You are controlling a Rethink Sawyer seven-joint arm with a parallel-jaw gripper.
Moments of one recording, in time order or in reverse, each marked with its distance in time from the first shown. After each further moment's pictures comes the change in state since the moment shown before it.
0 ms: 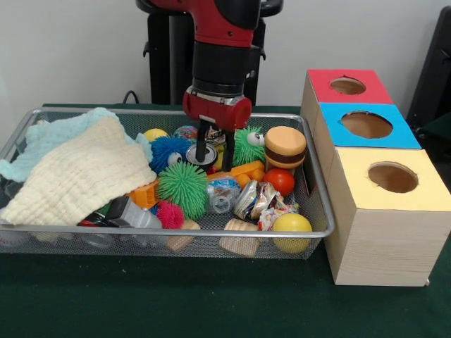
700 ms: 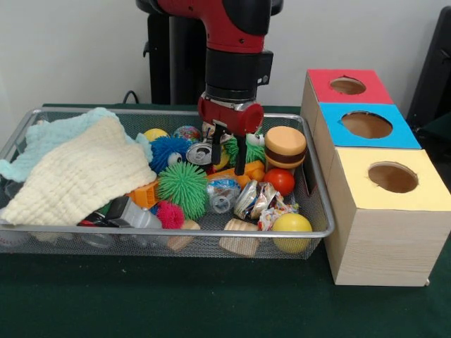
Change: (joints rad) arm 0.008 0.025 0.031 0.012 0.037 0.000 0.102
